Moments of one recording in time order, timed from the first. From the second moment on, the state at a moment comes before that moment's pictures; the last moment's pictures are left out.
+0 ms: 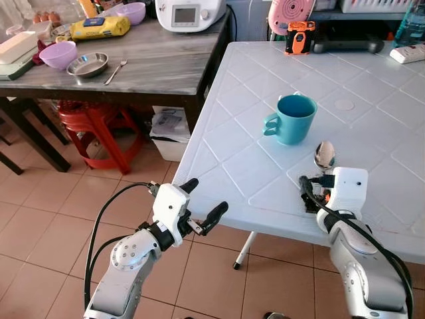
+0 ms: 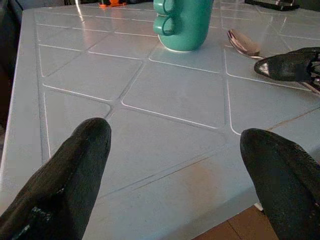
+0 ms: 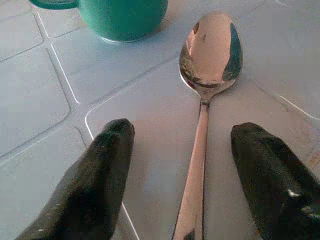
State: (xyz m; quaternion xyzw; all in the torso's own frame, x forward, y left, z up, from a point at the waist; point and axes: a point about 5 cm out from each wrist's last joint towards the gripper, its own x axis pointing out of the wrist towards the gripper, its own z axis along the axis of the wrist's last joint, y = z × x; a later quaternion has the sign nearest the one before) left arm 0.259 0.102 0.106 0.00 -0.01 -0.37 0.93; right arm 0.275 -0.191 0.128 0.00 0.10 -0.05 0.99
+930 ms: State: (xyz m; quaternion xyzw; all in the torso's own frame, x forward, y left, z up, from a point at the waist) left arm 0.257 0.099 0.113 -0.01 -0.02 -0.38 0.92; right arm 0.275 -0.207 0.131 0.01 0.13 -0.06 0.99
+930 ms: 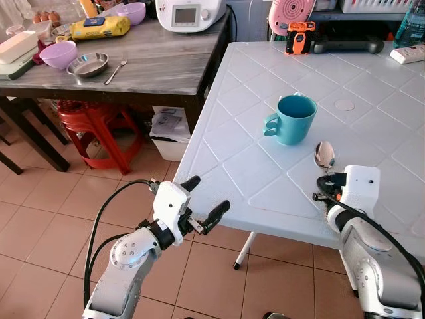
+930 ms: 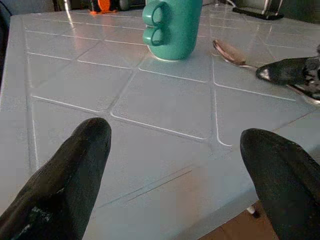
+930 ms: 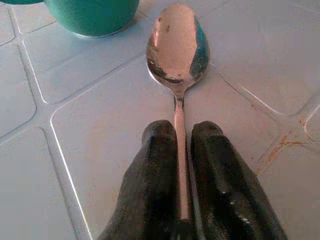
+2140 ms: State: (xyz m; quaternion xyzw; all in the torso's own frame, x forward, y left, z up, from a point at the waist) left arm 0.279 0.118 0.120 0.01 -0.02 -0.29 0.96; right arm 0.282 -0.189 0.186 0.07 -0.06 -0.10 0.99
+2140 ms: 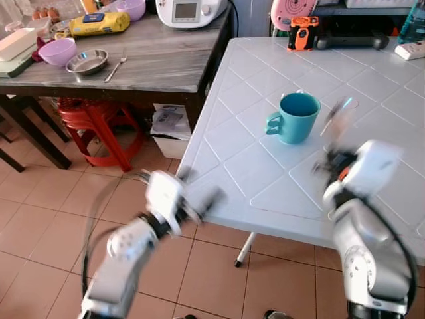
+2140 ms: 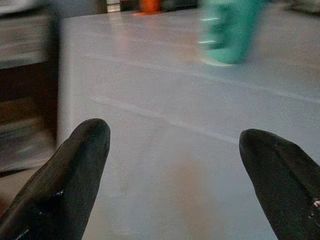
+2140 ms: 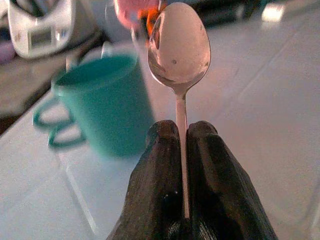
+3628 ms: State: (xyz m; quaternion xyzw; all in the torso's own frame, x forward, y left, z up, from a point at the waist) left arm 0.309 0.119 0.127 -0.02 -0.04 -0.16 0.99; right arm 0.280 -0.193 0.177 0.02 -0.07 -0.12 0.99
